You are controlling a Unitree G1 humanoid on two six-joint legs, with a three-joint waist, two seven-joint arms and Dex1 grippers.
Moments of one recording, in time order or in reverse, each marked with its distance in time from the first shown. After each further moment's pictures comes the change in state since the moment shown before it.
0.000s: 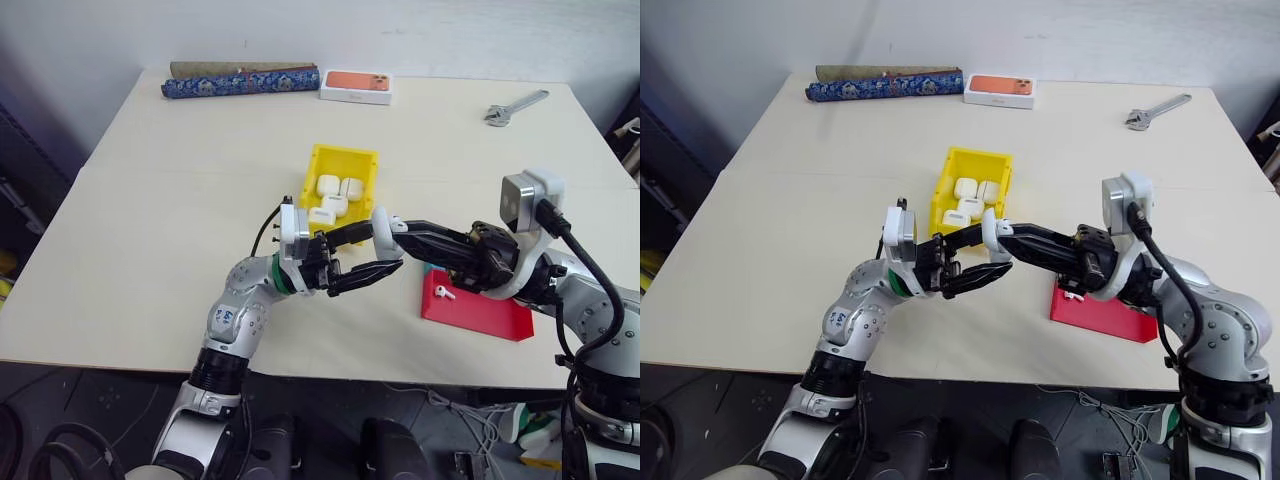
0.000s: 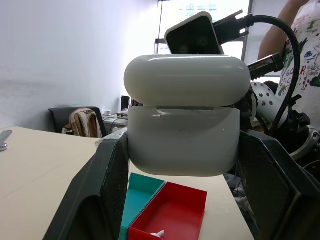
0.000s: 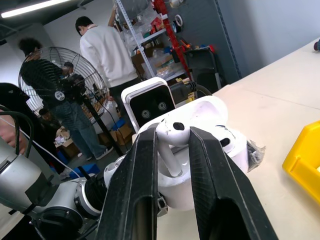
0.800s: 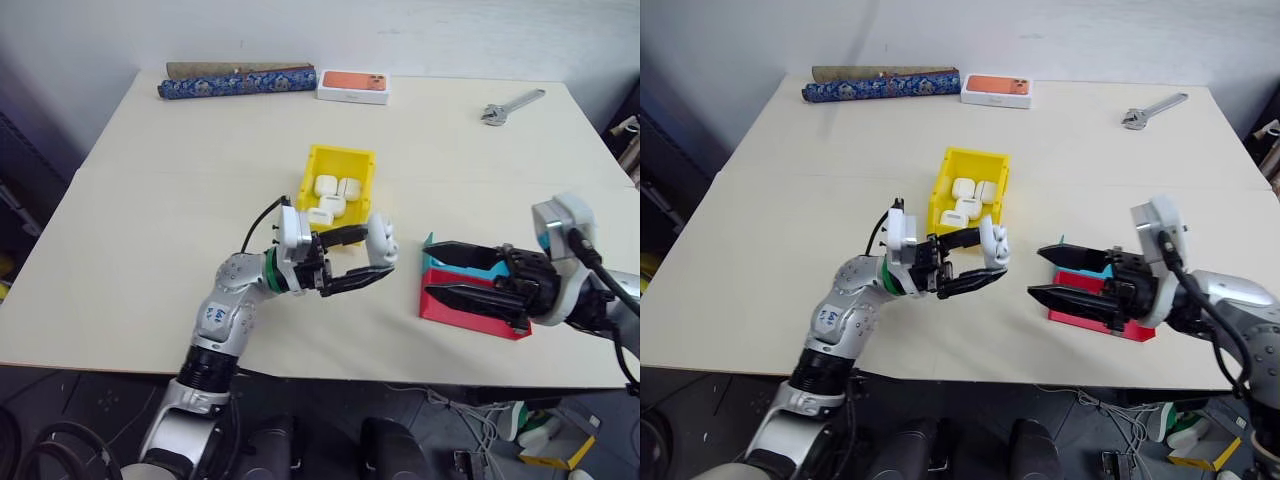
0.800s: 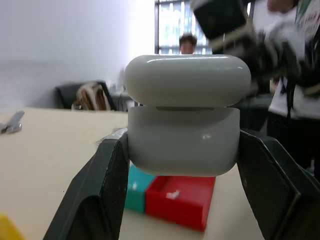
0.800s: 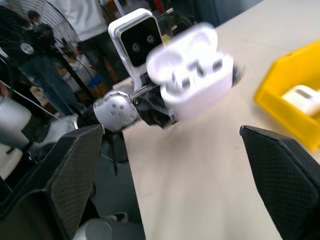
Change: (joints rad) left arm -0.027 0.150 -0.050 -0.008 0.196 -0.027 0.034; right arm 0.159 -0.261 -0.109 -0.064 -0.048 -0.040 0.079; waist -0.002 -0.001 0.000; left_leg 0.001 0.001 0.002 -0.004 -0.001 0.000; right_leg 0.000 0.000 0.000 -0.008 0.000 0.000
